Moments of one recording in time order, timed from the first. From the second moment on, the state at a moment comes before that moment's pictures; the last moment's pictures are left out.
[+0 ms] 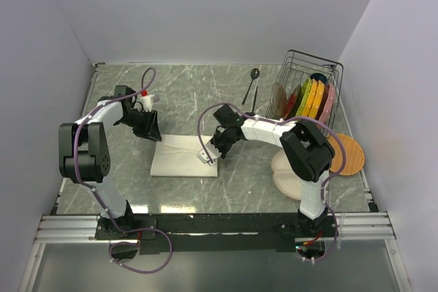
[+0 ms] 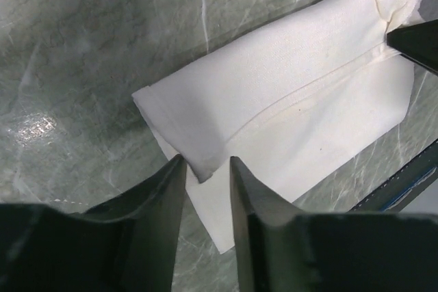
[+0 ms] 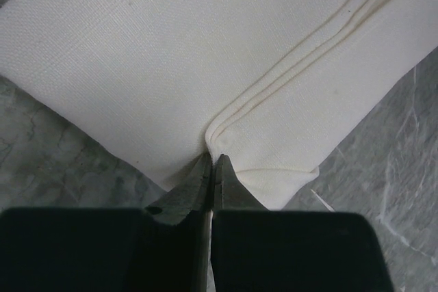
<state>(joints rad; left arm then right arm) 0.03 1.76 1.18 -0.75 0.58 0.22 0.71 1.93 1.24 -0.49 -0.56 -1.72</state>
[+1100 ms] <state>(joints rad) -0.02 1.73 1.08 -0.89 0.69 0.48 0.69 1.91 1.24 -0.51 -0.56 -1.77</state>
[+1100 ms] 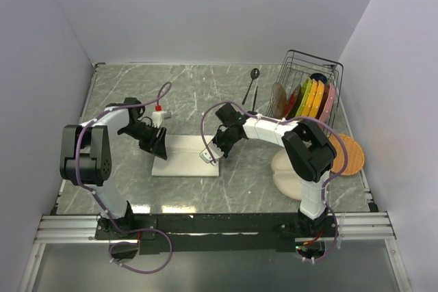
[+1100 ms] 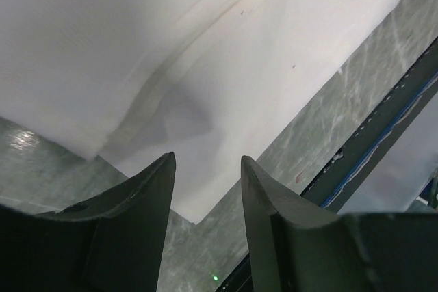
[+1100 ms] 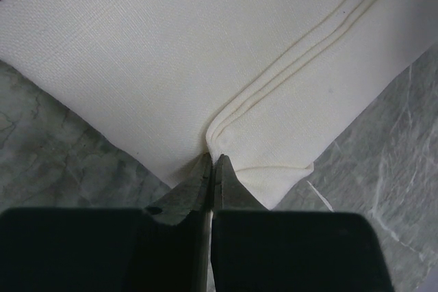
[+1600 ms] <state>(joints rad) -0.04 1.75 1.05 -0.85 0.55 0.44 0.66 1.88 1.24 -0.57 -0.58 -1.82</state>
